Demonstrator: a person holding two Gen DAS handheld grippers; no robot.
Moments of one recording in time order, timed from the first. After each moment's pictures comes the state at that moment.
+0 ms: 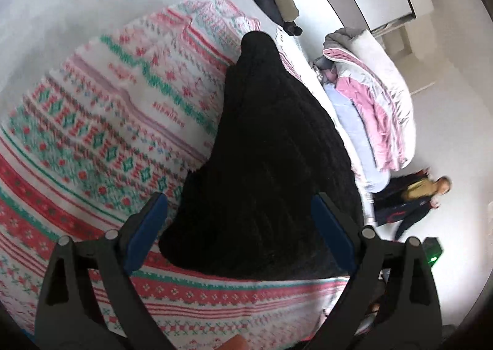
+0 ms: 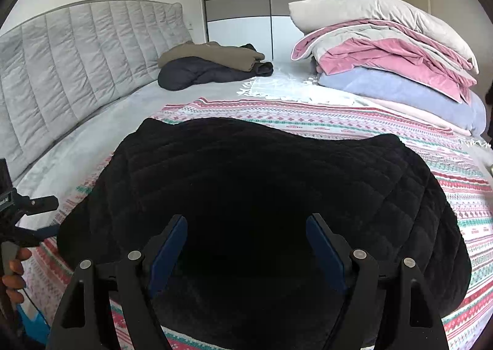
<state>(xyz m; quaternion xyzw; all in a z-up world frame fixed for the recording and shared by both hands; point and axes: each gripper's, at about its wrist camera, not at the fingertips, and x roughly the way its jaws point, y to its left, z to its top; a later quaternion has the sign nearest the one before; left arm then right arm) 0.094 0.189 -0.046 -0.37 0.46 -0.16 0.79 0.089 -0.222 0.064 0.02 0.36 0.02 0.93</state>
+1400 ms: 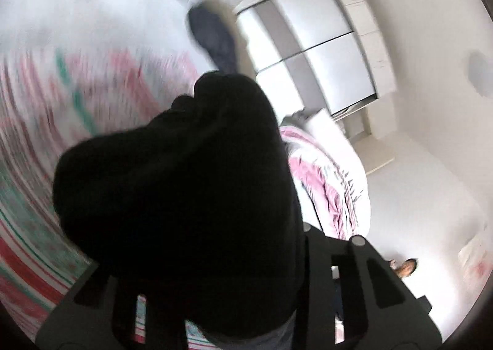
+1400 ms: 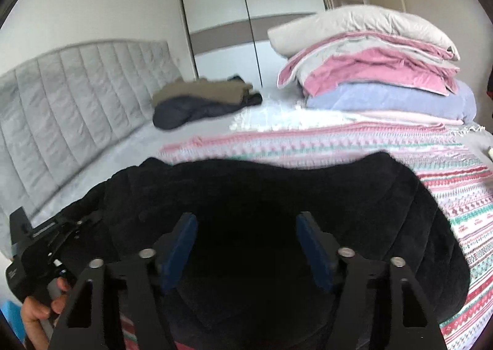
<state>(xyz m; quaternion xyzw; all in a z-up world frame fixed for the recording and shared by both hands) 0.093 0.133 0.001 -0.47 0.23 -0.14 0.84 0.077 -0.232 0.101 0.09 0.28 0.00 0.96</state>
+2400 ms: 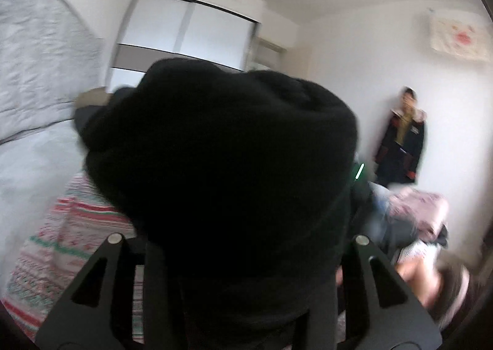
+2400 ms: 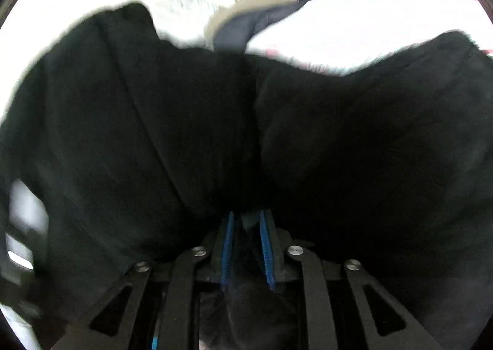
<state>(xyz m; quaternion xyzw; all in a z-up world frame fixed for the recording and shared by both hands) 0.032 0.023 0.077 -0.08 0.13 -0.32 0.93 0.124 -0.202 0.033 0.29 0.43 0.21 0.83</state>
